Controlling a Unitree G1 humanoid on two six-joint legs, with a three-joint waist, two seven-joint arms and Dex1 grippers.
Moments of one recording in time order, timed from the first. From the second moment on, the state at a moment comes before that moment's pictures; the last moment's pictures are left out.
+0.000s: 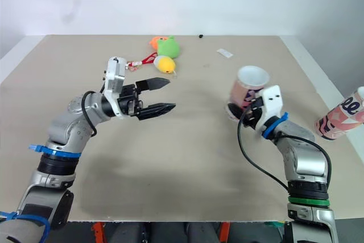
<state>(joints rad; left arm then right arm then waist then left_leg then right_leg) -0.71 0.34 -0.06 0.08 -0.57 0.39 -1.05 -0.40 -0.56 -0.28 0.17 0.31 0.43 0.54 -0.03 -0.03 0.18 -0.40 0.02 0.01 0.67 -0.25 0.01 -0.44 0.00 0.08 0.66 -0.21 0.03</state>
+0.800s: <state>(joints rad) -0.78 0.28 -0.08 0.18 -0.49 0.39 -1.02 -0.37 -0.60 -0.40 0.35 0.35 0.35 0.47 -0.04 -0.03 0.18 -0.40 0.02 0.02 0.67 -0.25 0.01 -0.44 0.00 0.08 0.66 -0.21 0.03</state>
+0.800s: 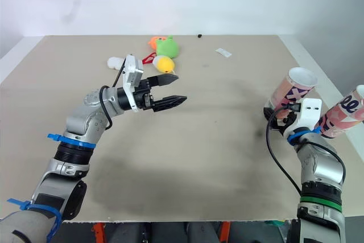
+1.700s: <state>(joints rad) -0.24 0.57 0.08 -0.12 -0.53 0.49 -0.98 -0.13 -0.67 -0.07 -0.38 0.62 0.63 0.91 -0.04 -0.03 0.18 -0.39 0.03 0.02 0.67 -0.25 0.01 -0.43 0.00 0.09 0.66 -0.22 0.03</state>
